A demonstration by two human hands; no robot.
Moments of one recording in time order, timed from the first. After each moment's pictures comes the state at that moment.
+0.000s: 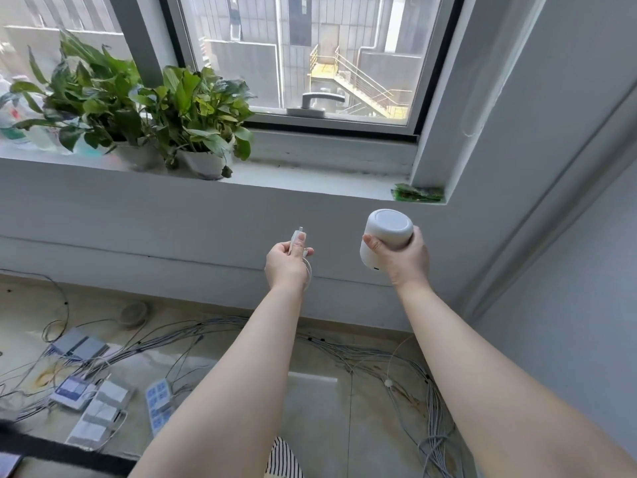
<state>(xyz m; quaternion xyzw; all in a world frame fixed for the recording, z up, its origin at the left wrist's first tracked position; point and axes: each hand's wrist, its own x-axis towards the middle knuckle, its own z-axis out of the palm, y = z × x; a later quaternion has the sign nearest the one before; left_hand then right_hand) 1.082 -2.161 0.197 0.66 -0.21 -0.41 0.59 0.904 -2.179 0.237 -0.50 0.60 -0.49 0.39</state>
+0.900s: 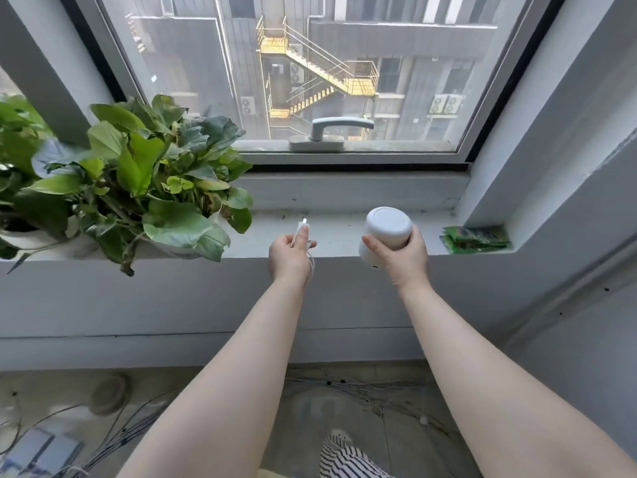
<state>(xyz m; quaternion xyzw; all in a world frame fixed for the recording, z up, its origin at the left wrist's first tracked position) 1.222 -2.431 0.193 0.68 -0.30 -0.45 0.51 1.049 -2.423 0.211 -0.44 0.64 -0.50 0.38</state>
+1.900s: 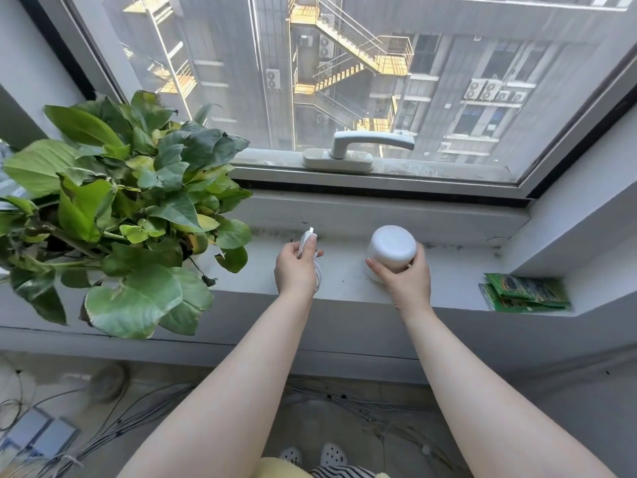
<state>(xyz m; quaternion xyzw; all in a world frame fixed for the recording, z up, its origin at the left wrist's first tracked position) 1.228 -2.527 0.162 0.70 -0.25 -0.43 0.52 1.057 -2.537 0.148 -0.47 0.64 -0.46 0.39</state>
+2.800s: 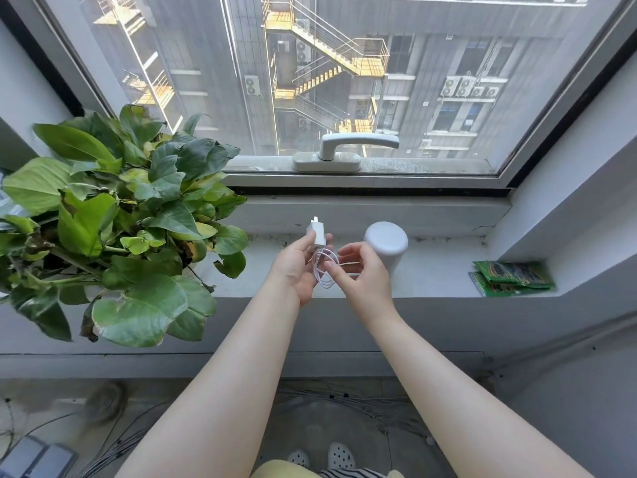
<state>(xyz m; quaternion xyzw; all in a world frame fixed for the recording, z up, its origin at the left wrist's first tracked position) 1.236 -2.523 0.207 0.48 -0.09 -0.72 0.49 1.116 -2.492 0.190 -0.57 0.56 -0.44 0.41</state>
